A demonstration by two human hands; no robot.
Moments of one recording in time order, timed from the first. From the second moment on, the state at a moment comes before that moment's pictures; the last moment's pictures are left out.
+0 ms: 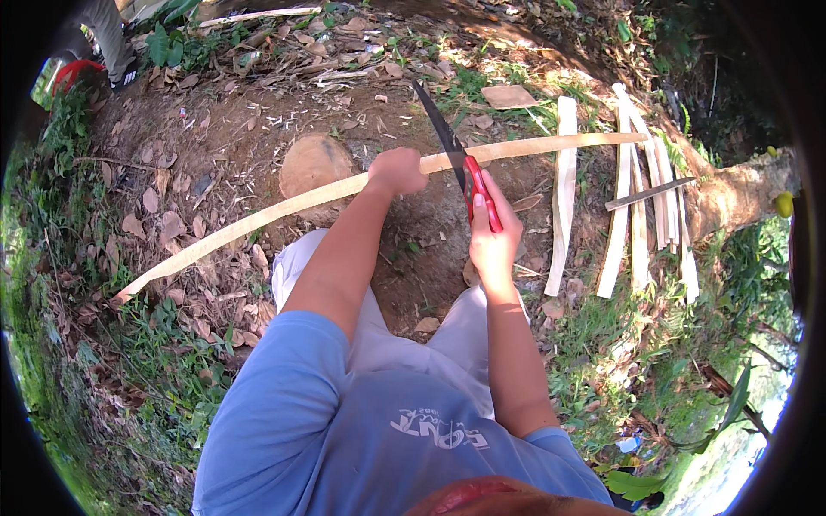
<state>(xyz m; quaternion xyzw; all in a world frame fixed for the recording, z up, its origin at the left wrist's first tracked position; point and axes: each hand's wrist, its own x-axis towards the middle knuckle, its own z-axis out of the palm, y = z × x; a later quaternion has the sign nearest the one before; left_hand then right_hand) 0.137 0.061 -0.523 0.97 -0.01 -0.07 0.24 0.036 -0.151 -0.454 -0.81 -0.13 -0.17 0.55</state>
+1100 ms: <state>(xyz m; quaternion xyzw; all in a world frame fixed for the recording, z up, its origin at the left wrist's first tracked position) 0.137 0.064 -0.513 0.96 0.03 -0.12 0.27 -0.068 -0.200 -0.448 -0.89 -0.15 -0.11 0.43</state>
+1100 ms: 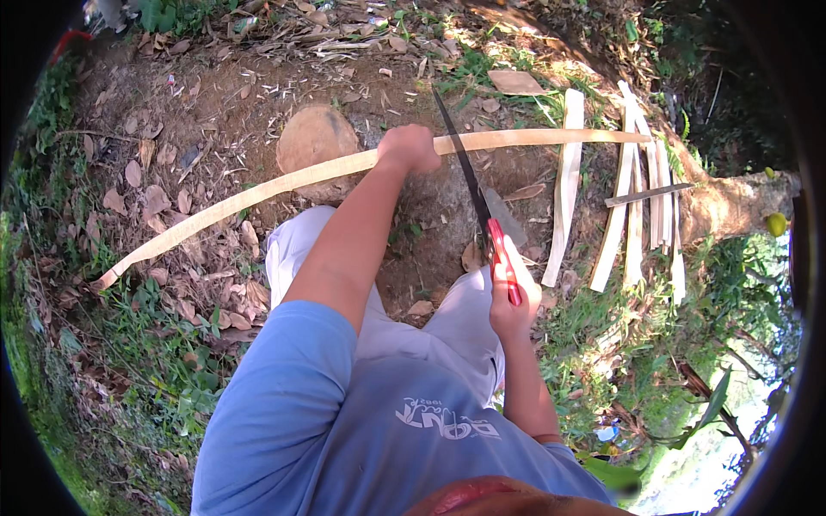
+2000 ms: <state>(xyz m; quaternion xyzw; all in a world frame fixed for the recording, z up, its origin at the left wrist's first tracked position) 0.143 0.061 -0.512 0.96 0.01 -0.12 0.27 -0.039 -0.205 -0.490 -0.87 -0.15 -0.14 0.44</state>
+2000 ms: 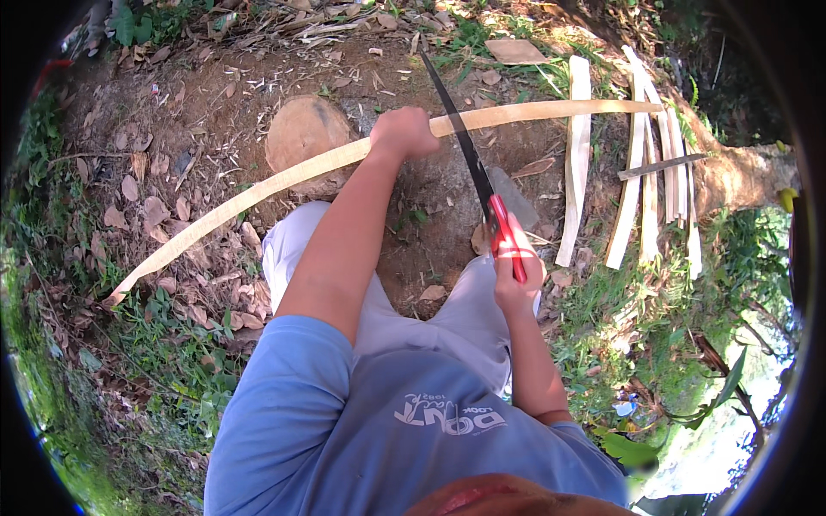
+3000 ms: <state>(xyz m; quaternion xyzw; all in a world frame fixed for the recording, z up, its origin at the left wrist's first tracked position) 0.140 0.060 -0.512 0.96 0.00 -0.12 0.23 0.001 -0.162 -0.468 -0.87 -0.17 -0.15 0.43</state>
